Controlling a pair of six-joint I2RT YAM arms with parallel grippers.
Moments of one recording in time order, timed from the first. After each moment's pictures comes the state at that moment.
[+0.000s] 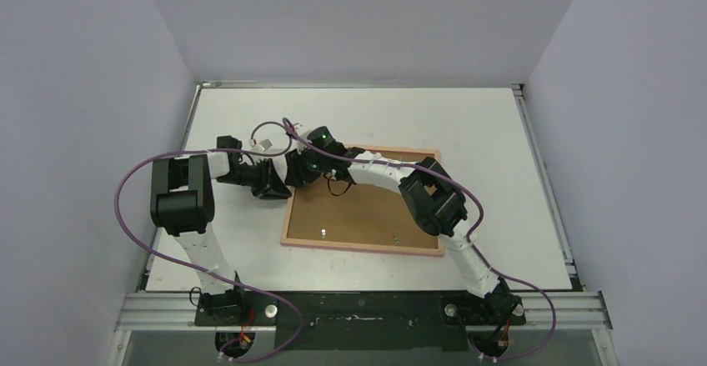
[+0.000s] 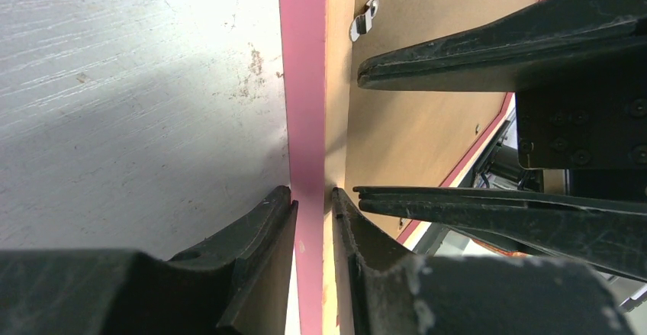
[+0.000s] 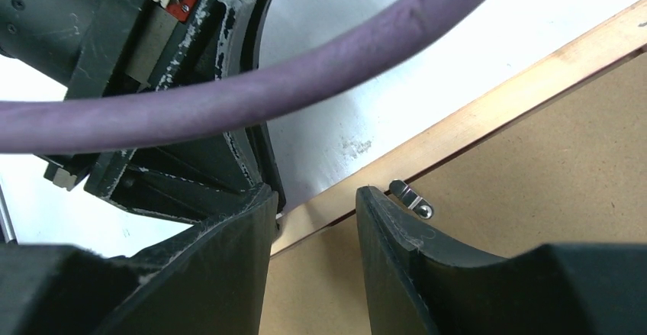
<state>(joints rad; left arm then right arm) 0.10 1.93 1.04 -0.50 0.87 -0.04 0.85 2.32 1.74 -0.04 -0.36 0.25</state>
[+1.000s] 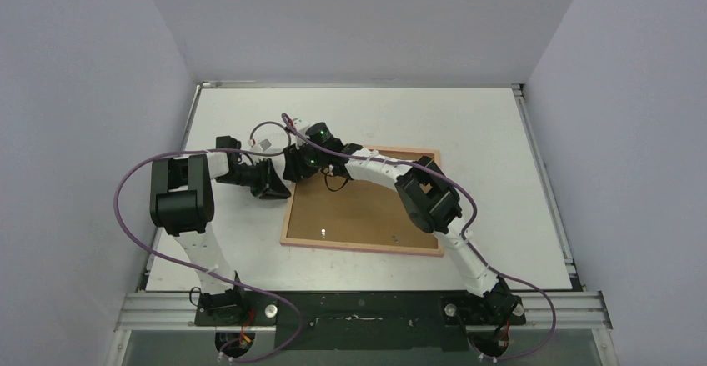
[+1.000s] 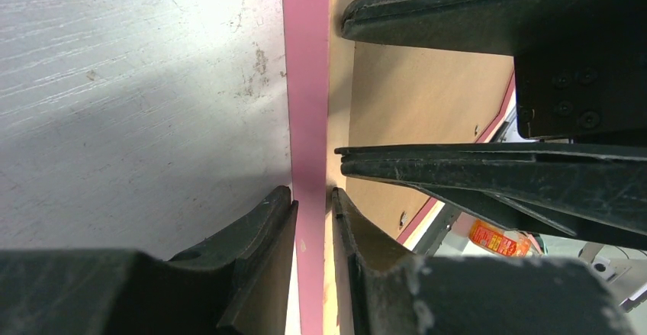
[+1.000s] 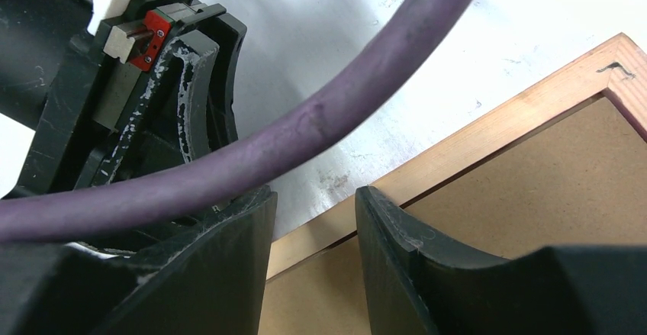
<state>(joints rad) 0.11 1.93 1.04 -0.50 0.88 -0.04 0.83 2.39 1.84 -0.05 -0.36 0.26</state>
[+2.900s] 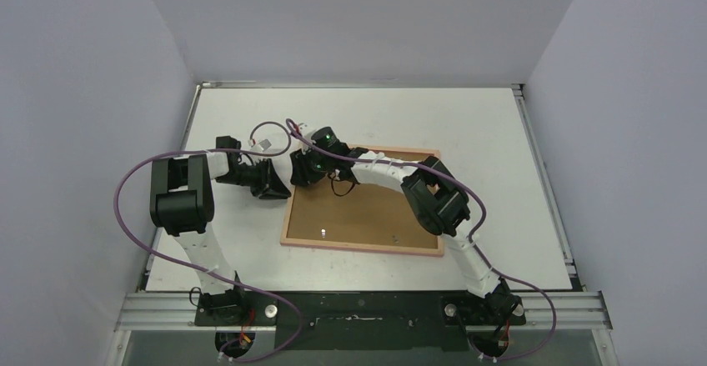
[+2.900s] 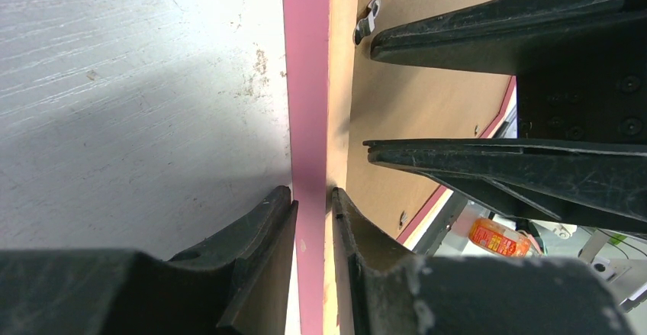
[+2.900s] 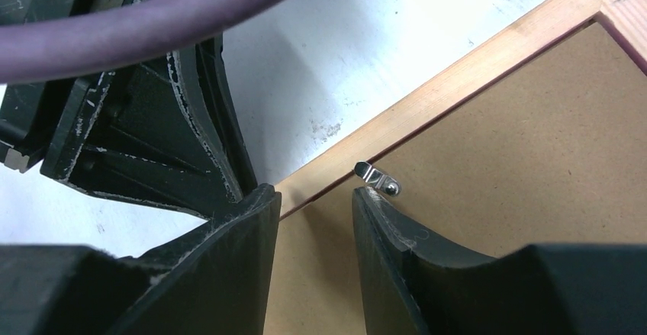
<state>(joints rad) 0.11 1.93 1.04 -0.50 0.88 -0.04 0.83 2.30 1.70 -0.04 -0.34 0.23</state>
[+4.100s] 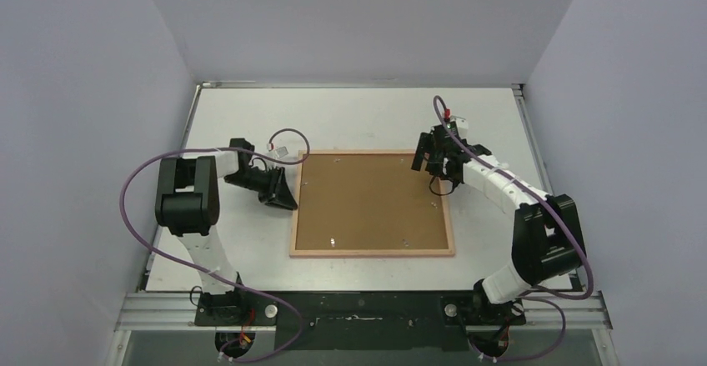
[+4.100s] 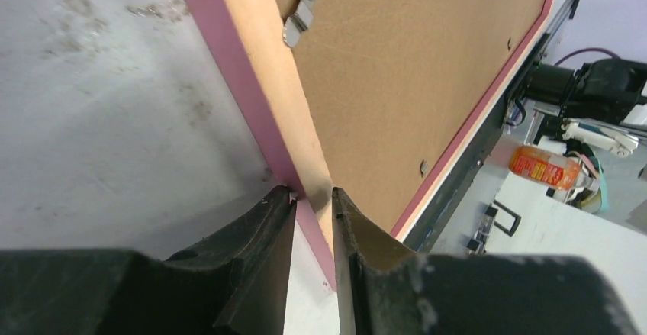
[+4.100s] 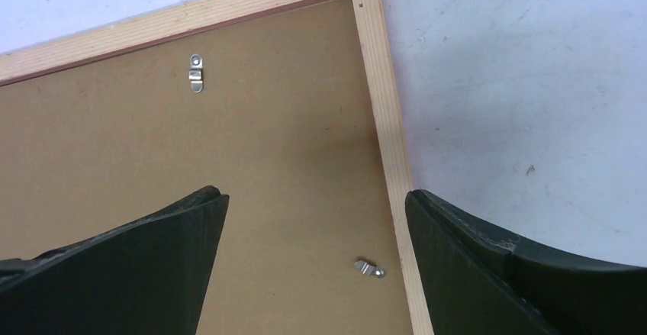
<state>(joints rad) 0.02 1.91 1.05 -0.66 0.88 0.17 0.33 1.52 1.02 -0.44 0.24 0.50</state>
